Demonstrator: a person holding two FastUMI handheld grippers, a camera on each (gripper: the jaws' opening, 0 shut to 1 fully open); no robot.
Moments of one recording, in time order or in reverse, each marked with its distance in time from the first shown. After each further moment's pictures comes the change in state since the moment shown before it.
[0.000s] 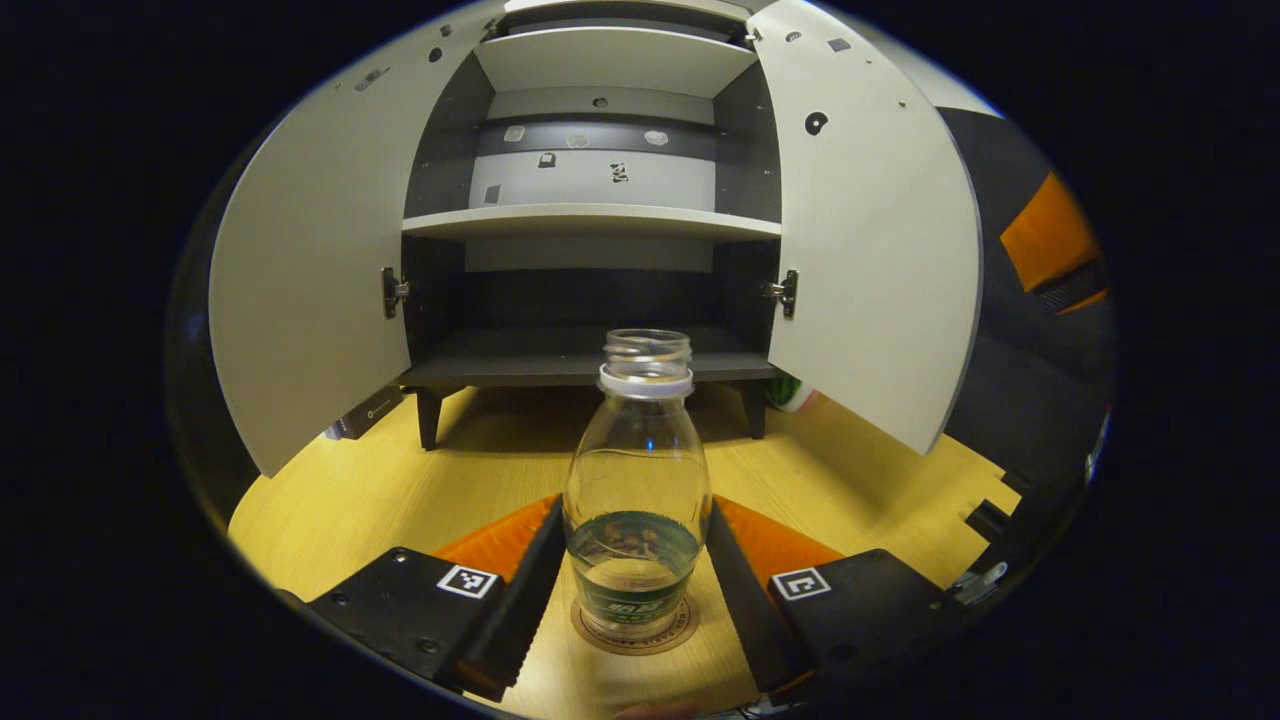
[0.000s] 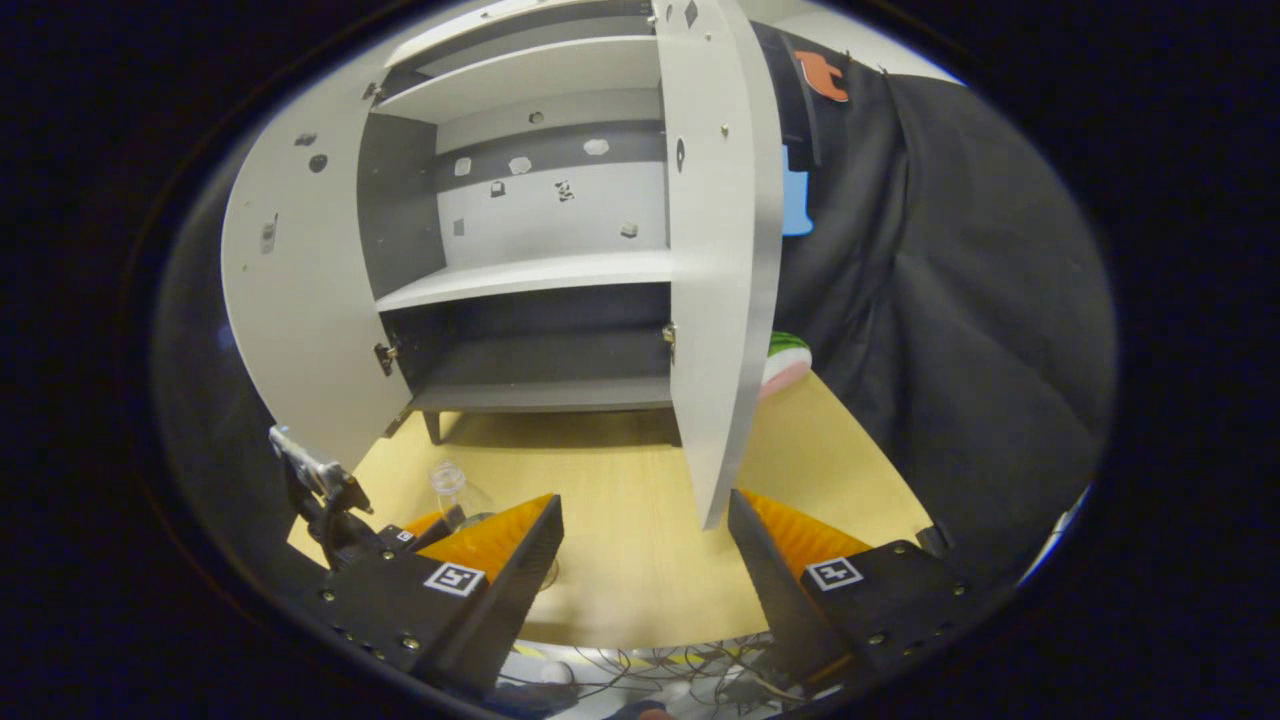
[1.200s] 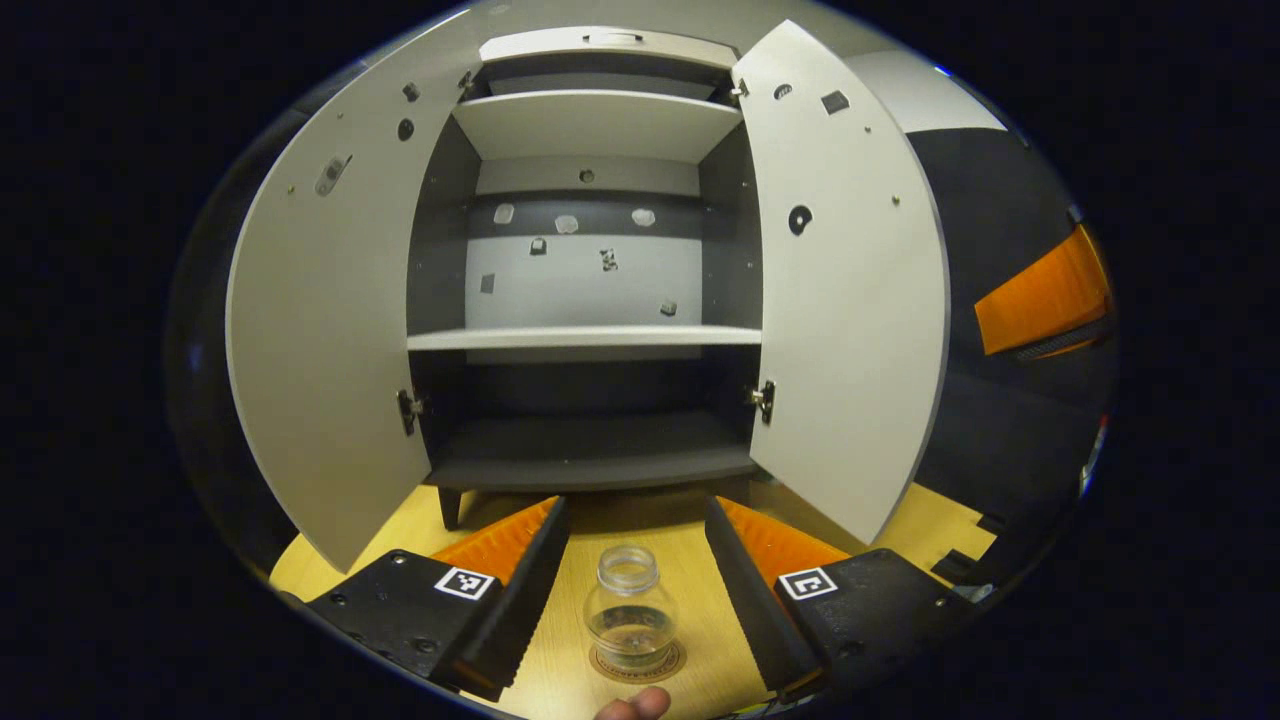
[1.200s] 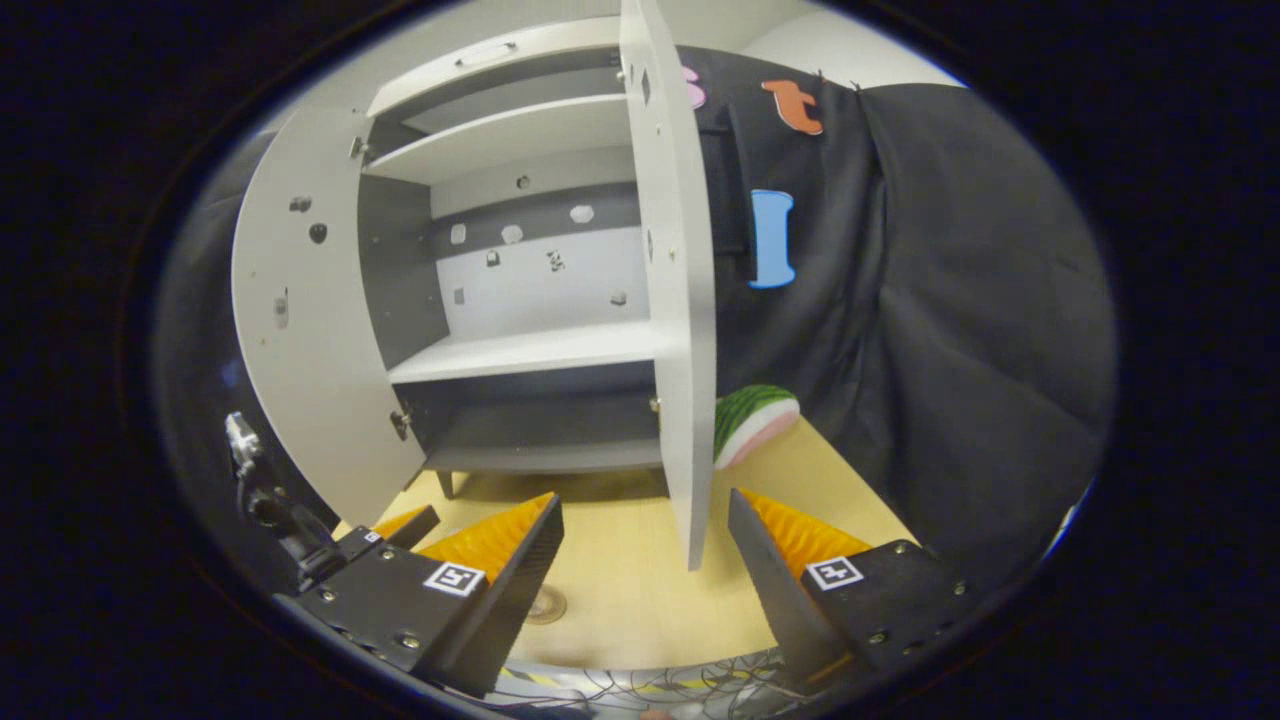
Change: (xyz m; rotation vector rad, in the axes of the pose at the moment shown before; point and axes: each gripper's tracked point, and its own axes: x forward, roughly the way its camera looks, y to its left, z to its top) left arm -0.039 -0.007 0.135 0.049 -0.183 0.007; right arm -0.041 -0.028 0.082 0.060 -0.198 0.000
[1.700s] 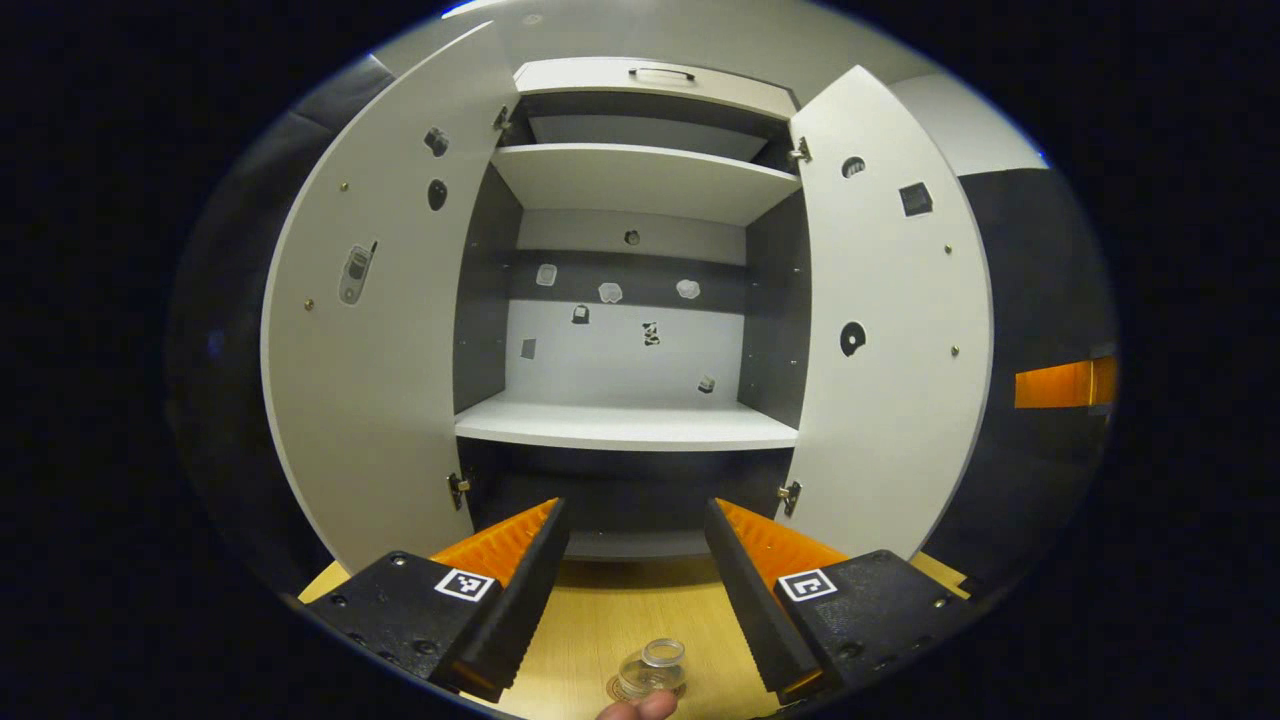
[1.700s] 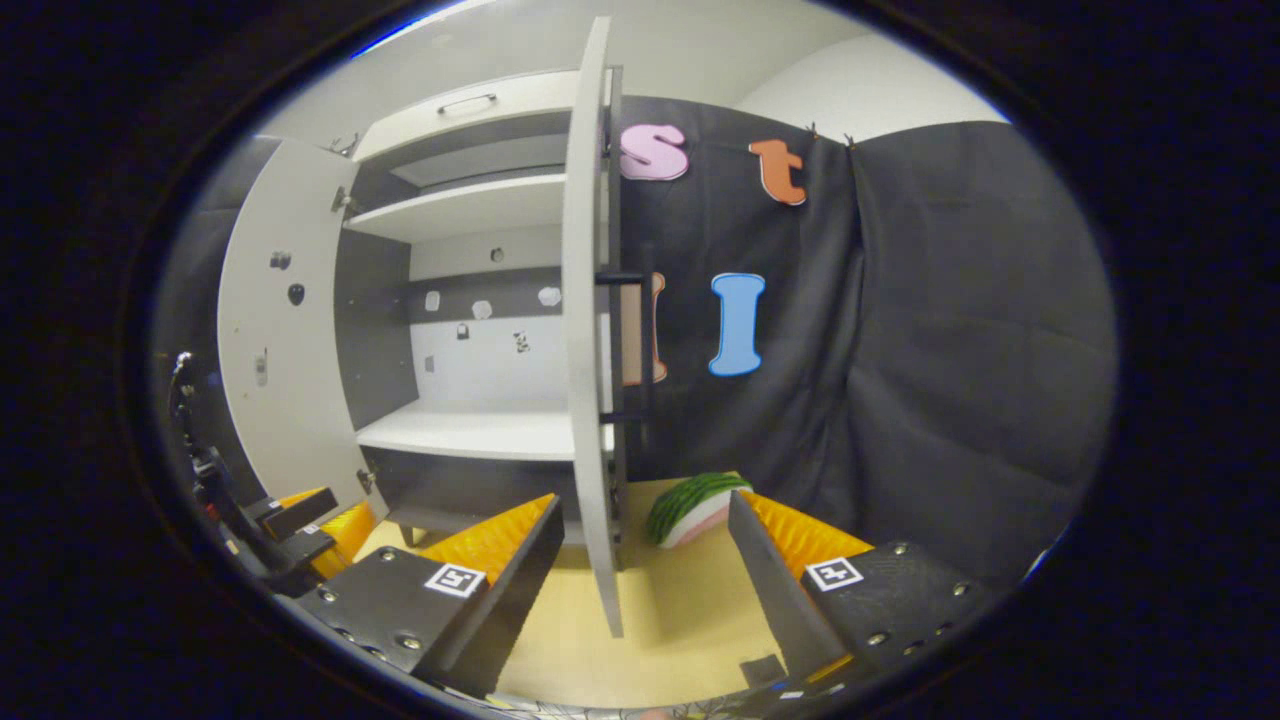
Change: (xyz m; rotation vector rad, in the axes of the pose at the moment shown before) left arm -0.008 0.043 0.100 -0.073 -0.063 0.101; right arm 0.002 -0.065 0.099 -0.040 -0.183 -0.043
